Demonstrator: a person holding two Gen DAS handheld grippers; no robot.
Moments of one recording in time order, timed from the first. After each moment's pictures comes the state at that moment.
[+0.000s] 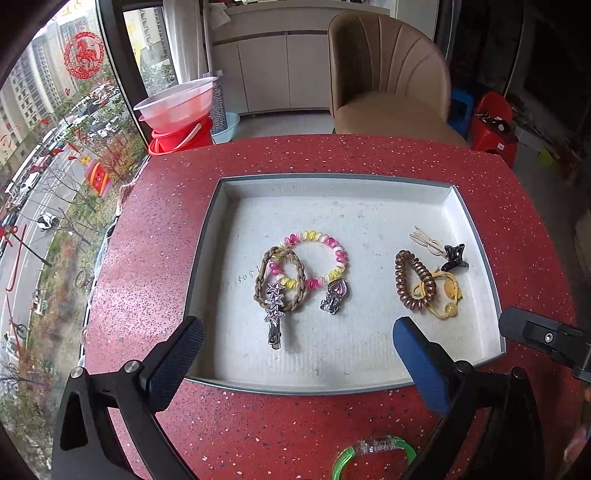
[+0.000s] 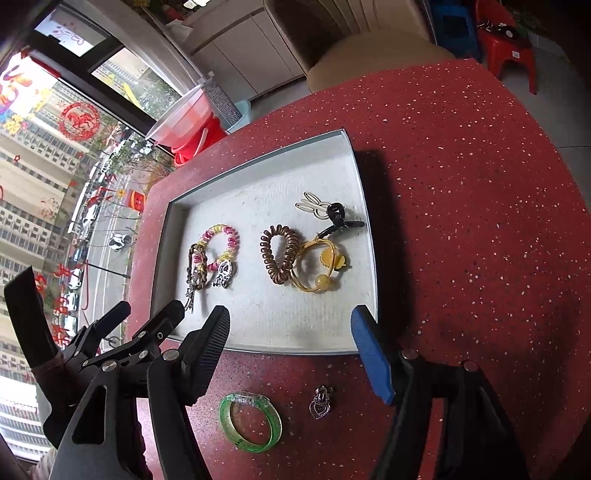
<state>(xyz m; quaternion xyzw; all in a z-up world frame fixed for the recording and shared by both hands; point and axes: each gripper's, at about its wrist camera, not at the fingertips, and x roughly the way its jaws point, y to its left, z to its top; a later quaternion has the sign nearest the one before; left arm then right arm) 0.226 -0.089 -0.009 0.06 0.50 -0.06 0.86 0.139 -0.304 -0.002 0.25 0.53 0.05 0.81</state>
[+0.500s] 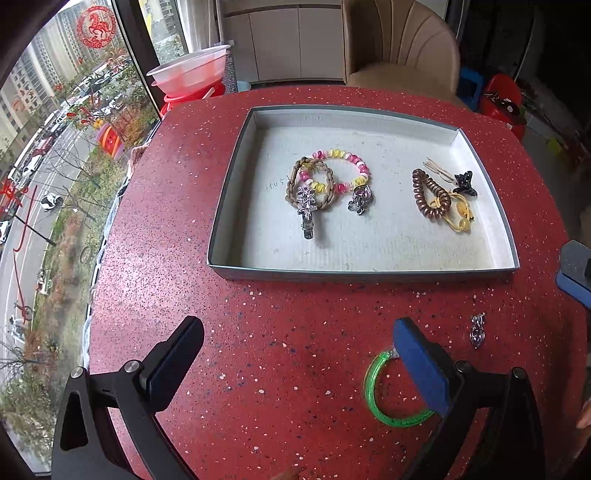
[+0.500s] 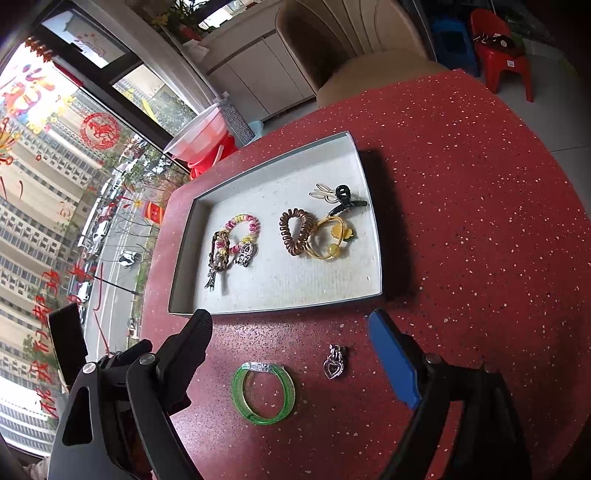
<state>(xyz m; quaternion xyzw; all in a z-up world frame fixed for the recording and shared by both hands) 0.163 -0.055 -0.030 0.06 0.55 -0.05 0.83 0.083 -0.291 0.008 0.26 0.49 0.05 0.83</state>
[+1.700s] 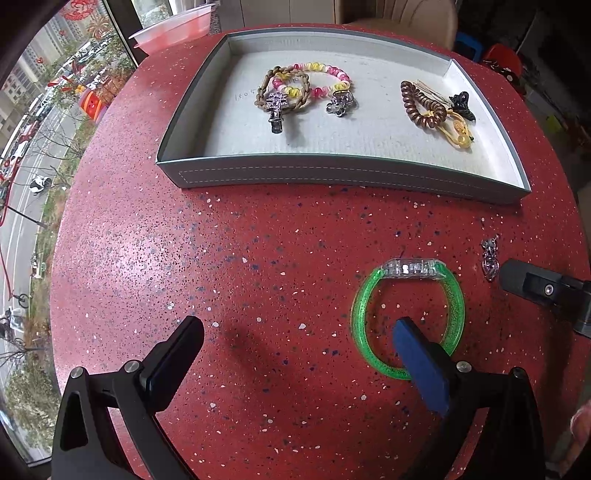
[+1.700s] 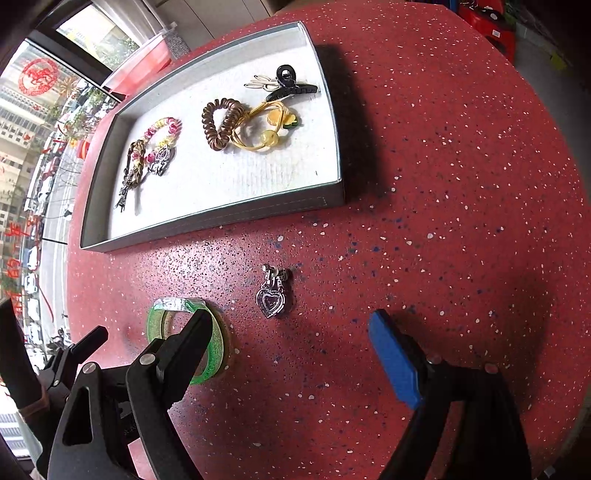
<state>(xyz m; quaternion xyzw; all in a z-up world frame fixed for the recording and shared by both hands) 0.138 -0.067 -0.079 0.06 0.61 -0.06 0.78 0.083 -0.273 -0.064 0.19 0.63 -0.02 0.75</state>
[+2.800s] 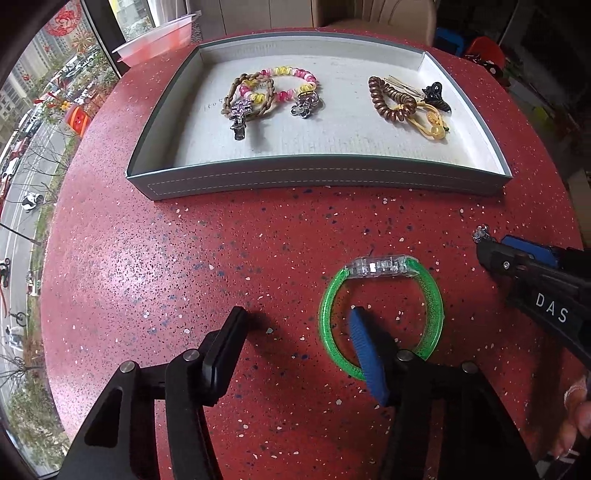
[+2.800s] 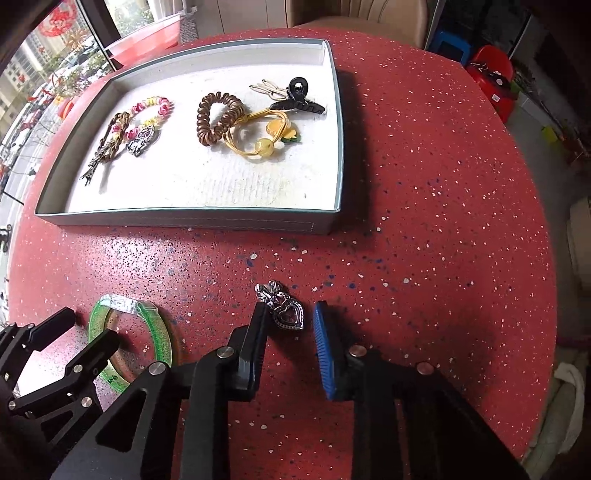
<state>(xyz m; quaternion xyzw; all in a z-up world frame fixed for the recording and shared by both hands) 0.125 -0.103 -0.080 0.07 0.60 -0.09 0.79 0.084 -0.244 -0.065 0.04 0.61 -0.05 0.79</state>
